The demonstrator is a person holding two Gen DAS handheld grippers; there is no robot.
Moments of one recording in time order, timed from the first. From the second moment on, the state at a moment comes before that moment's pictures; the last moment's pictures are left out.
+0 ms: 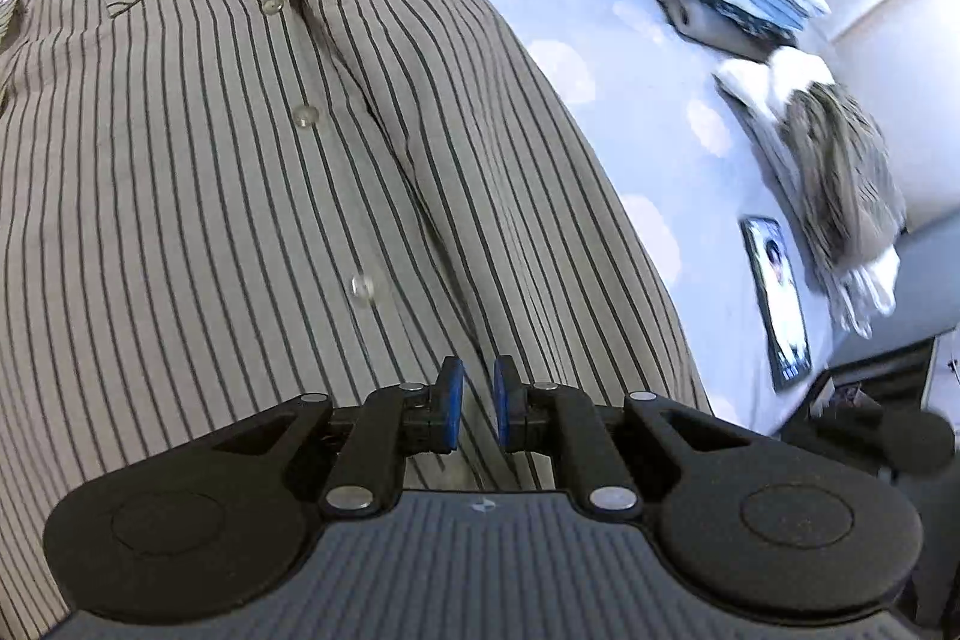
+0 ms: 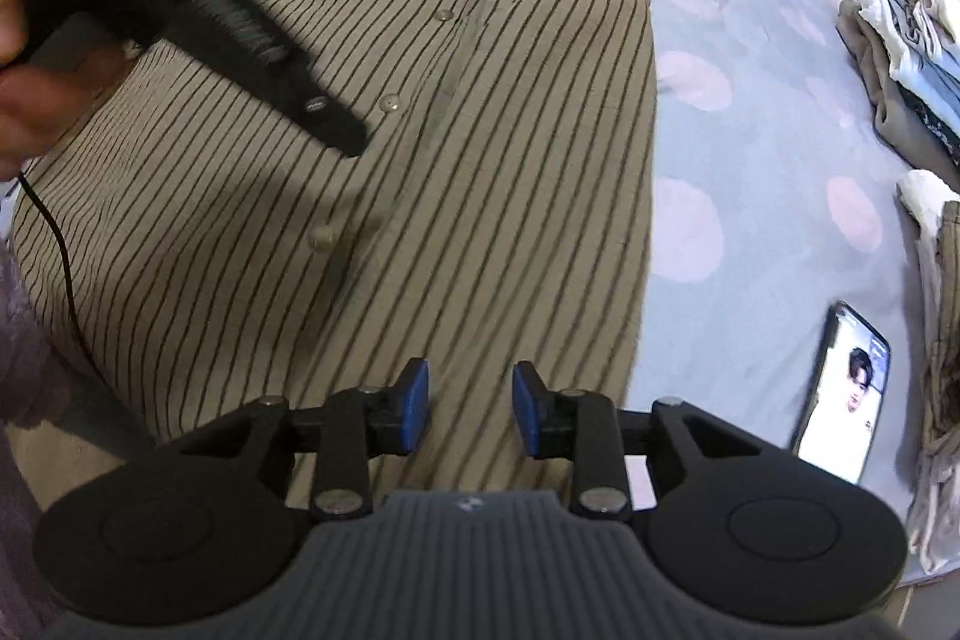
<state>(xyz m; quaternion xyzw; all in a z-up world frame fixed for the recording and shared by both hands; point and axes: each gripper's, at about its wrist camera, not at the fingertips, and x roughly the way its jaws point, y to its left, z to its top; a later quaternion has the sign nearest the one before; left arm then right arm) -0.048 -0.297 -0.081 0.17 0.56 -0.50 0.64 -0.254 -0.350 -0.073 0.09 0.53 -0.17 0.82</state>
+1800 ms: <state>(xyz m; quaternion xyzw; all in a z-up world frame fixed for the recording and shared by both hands) 0.085 -0.372 -0.098 0.08 0.53 -0.42 0.73 -0.219 -0.422 -0.098 0.13 0.53 -0.27 0.79</state>
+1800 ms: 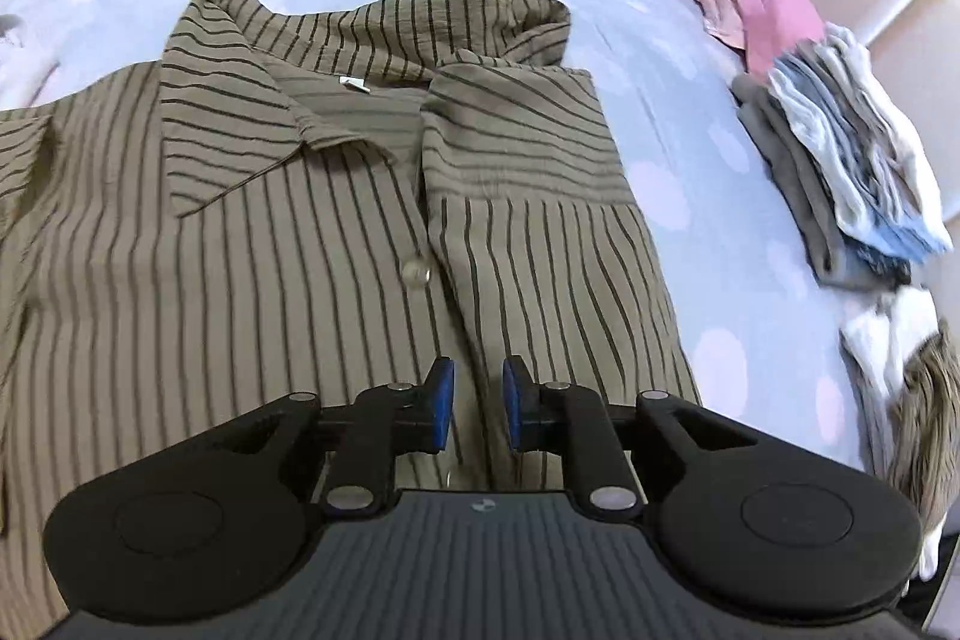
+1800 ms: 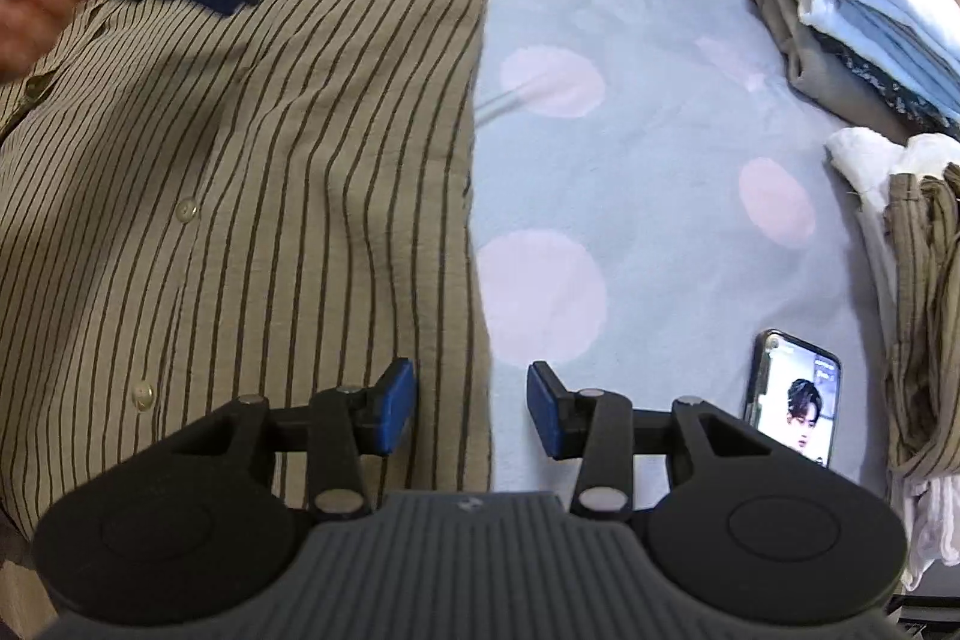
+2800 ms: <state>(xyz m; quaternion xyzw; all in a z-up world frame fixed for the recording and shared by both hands) 0.059 -0.343 -0.111 0.10 0.52 -0.43 0.73 -0.226 -0.412 -0.110 0.13 0.55 -0.26 0.78</state>
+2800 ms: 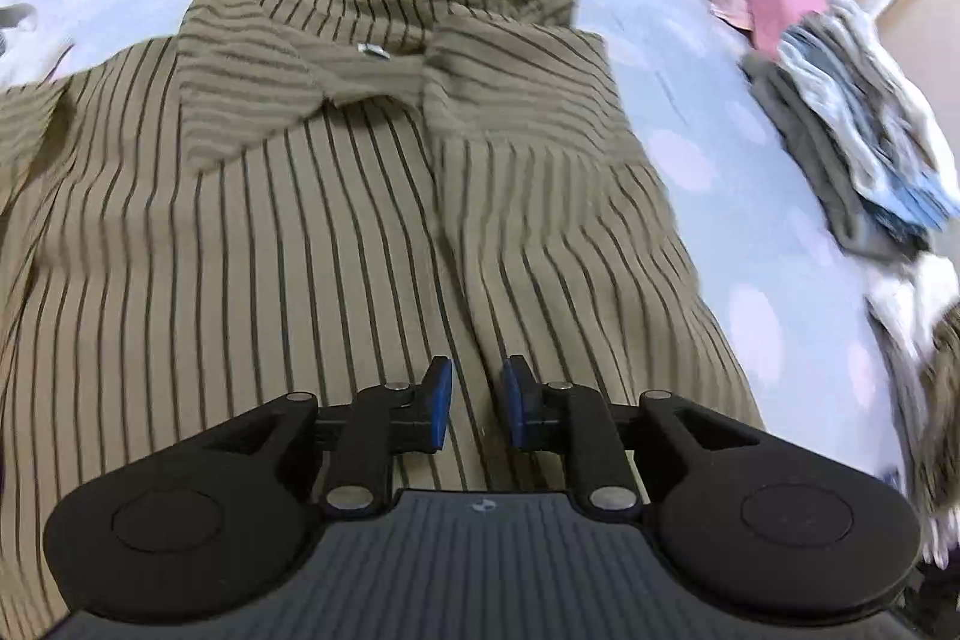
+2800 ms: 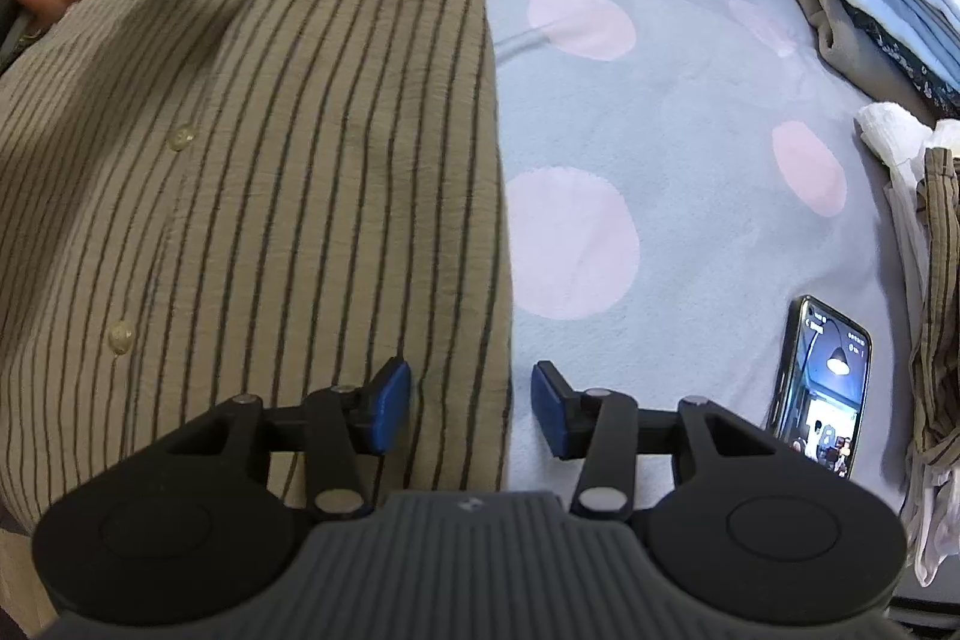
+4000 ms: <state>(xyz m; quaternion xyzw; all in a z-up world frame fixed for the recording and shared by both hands) -0.152 -0.233 -0.116 0.18 0.54 -0.52 0.64 -0.331 -0.365 -0.125 0.20 0.58 -0.22 0.76</state>
